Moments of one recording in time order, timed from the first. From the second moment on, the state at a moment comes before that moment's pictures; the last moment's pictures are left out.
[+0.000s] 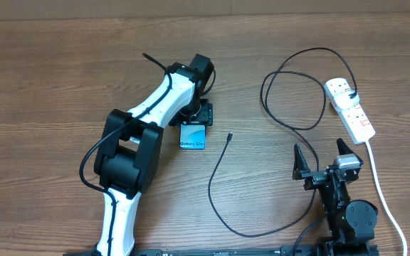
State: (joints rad) left arm -0.44 2.24 1.69 -1.03 0.01 -0.45; right arm 0.05 0.01 0.02 -0.03 -0.08 -0.01
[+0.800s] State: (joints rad) left arm -0.44 2.24 1.70 -1.06 0.01 -0.45; right arm 0.05 0.01 0.02 -0.03 -0.08 -0.01
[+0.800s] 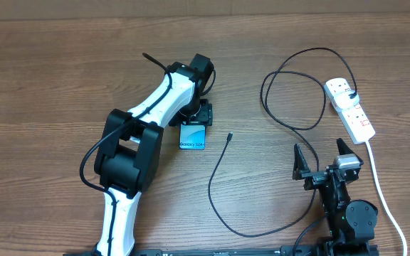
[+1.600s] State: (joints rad) left arm -0.44 2.25 1.72 -1.11 -0.02 -0.45; right arm 0.05 0.01 0.02 -0.03 -0.08 -0.01
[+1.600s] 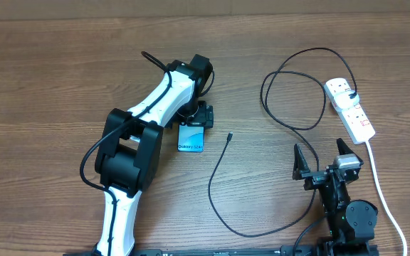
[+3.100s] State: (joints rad) left arm -0.44 2.21 1.64 -1.02 0.01 -0.45; right arm 0.05 0.01 0.02 -0.03 -0.08 -0.01
